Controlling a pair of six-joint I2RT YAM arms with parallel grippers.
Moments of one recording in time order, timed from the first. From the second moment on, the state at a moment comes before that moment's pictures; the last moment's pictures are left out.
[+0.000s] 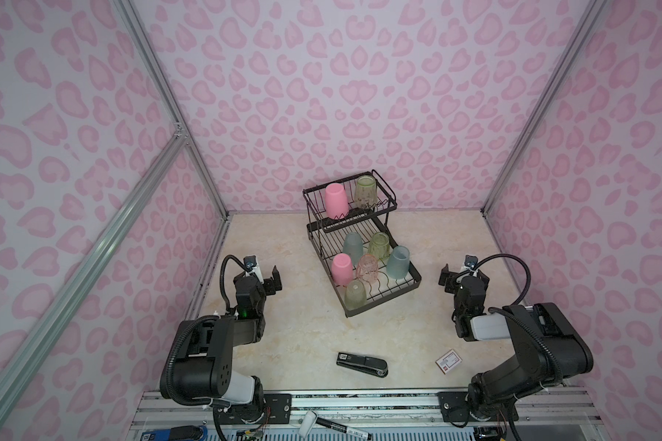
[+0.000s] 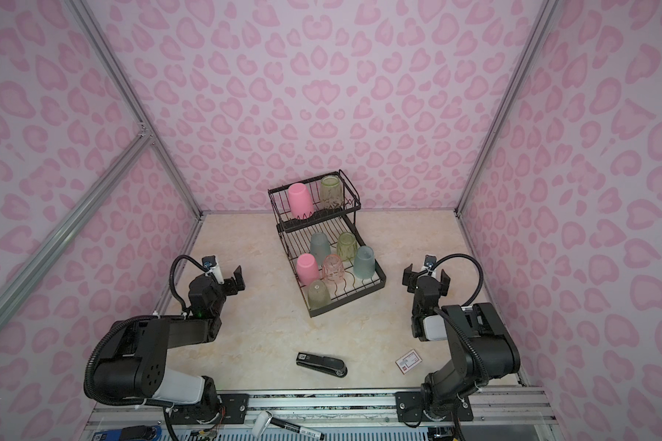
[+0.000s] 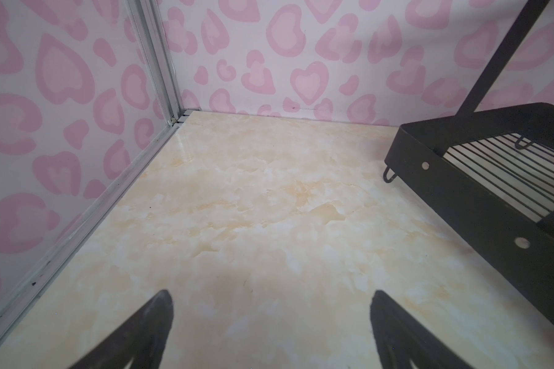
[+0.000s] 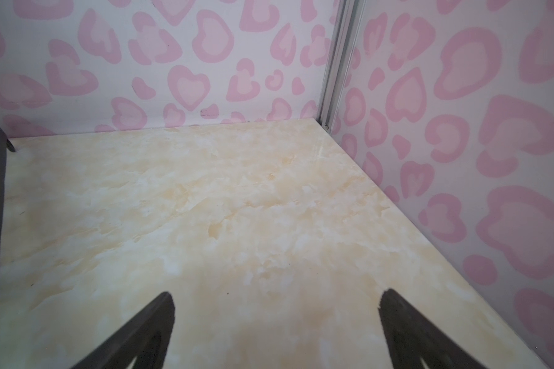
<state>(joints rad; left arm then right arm) 0.02 1.48 0.33 0.86 -0.09 -0.06 0.07 1.57 0.32 1.00 0.38 0.03</state>
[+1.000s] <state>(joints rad) 0.01 1.48 0.34 0.85 -0.09 -0.06 0.07 1.58 0.31 1.03 0.43 0.03</state>
